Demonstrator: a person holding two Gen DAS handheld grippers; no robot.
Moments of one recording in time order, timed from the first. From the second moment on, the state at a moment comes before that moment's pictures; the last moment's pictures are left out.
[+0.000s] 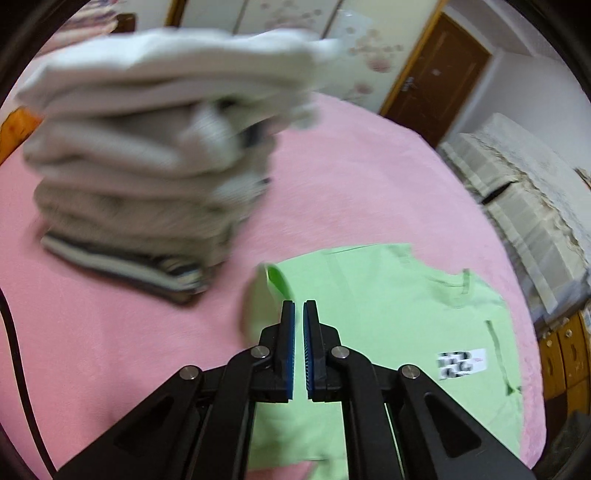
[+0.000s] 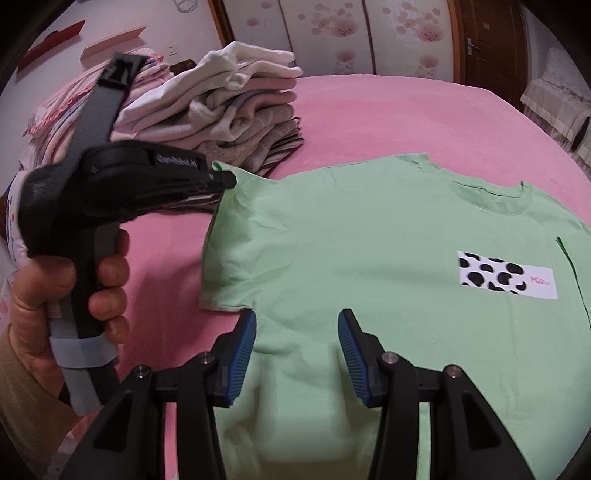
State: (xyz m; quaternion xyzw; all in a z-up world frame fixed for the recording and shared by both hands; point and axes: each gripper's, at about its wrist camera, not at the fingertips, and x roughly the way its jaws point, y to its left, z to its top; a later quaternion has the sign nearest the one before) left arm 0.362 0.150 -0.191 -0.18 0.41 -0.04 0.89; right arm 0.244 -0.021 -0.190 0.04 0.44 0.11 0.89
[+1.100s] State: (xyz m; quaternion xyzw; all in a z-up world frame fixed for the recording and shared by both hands) left arm 0.362 0.251 -0.284 -0.24 0.49 -0.05 0.84; right arm 0.304 -0.036 -0.173 0.06 0.43 0.09 0.90
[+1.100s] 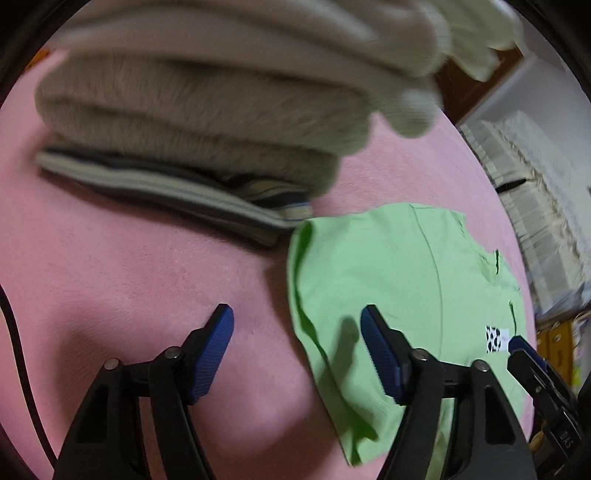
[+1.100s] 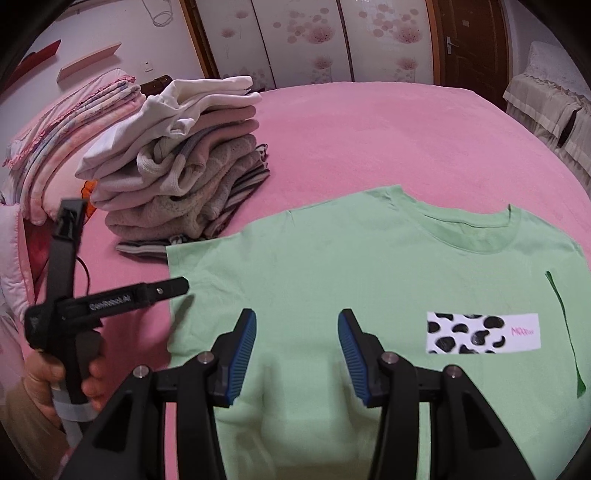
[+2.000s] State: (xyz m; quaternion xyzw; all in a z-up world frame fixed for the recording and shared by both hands) left arm 0.400 0.102 -0.189 -0.13 0.47 -0.12 0.87; right arm 0.264 -0.111 -0.171 0.09 0.42 0.02 0.90
